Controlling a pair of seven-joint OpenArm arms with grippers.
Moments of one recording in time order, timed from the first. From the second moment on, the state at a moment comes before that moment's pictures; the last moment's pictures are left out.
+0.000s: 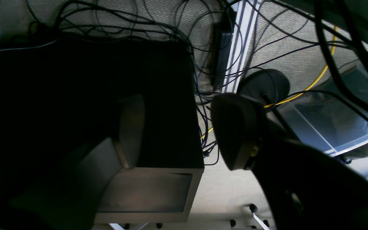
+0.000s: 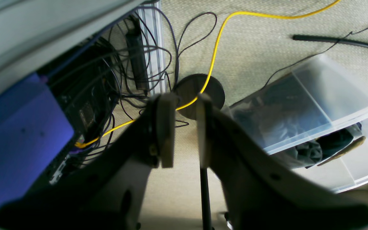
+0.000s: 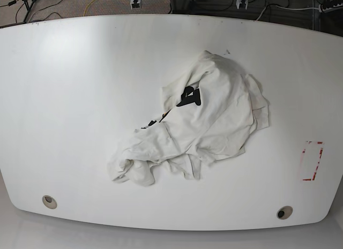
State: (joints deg) left arm 10.0 -5.3 -5.9 10.6 2.5 -7.6 1.8; right arm -11.8 -1.6 6.4 13.9 -5.9 3.0 -3.2
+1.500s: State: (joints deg) left arm 10.5 -4.2 -6.1 11.9 2.3 -8.2 1.9; right arm -12.6 -2.3 7.1 14.1 -5.9 3.0 -2.3
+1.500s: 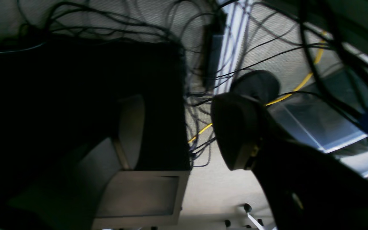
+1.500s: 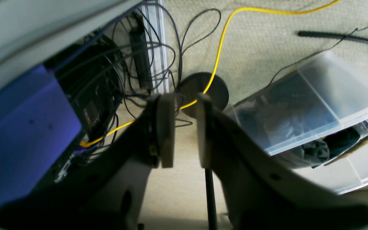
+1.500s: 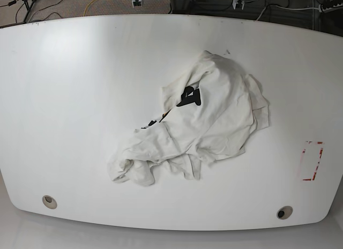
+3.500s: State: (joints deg) left arm 10.1 -4.5 -6.1 12.2 2.1 -8.0 2.1; right arm -12.9 -2.4 7.5 14.4 -5.9 3.0 -2.3
